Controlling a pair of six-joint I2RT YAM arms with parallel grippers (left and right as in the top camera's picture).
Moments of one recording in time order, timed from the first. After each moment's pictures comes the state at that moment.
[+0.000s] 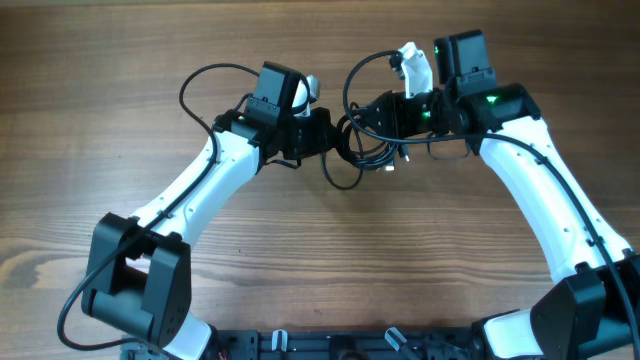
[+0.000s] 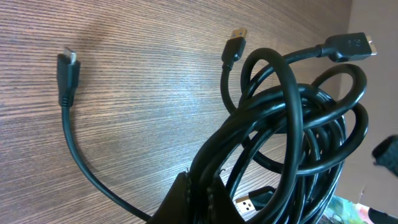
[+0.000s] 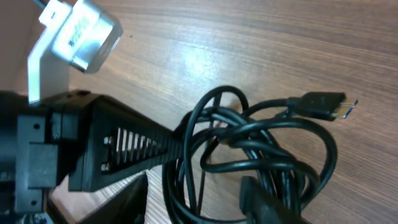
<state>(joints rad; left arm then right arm) -0.41 1.73 1.22 -0.45 0.52 -0.65 0.27 1.62 1.38 -0.76 -0.51 0.10</state>
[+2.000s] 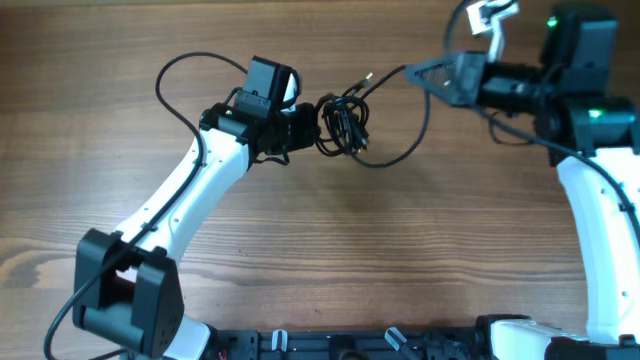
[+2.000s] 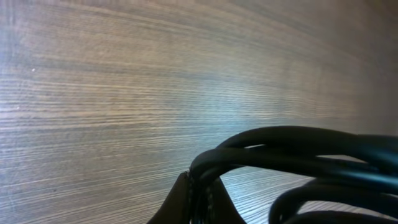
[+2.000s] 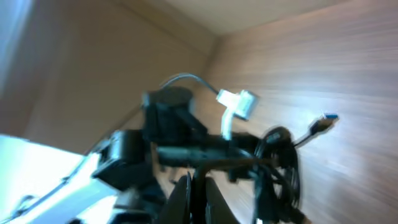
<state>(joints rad) -0.39 1.69 1.27 -0.60 0.30 -0.59 0.01 1.43 1.47 -0.60 -1.12 0.49</state>
